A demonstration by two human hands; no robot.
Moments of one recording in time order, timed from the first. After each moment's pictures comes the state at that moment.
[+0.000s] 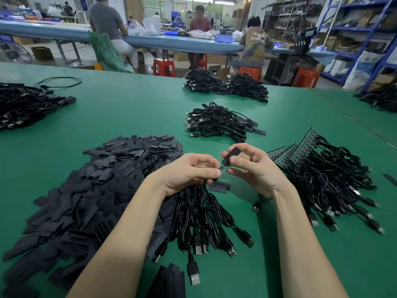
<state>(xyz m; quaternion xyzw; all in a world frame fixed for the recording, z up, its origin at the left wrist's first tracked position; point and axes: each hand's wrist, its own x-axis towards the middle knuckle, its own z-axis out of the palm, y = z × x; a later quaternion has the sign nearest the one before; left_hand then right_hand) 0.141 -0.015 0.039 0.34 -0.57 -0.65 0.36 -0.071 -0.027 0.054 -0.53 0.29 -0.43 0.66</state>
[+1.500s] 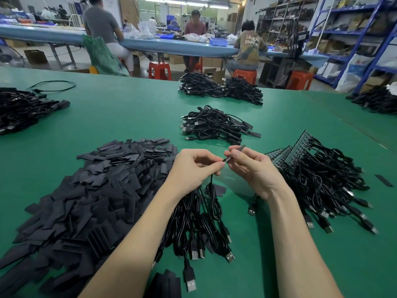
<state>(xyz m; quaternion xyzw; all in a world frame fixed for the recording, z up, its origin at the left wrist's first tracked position) 0.112 -0.026 0.028 0.41 -0.62 -0.42 0.52 -0.075 -0.039 0.047 -0.44 0.35 -0.51 0.65</state>
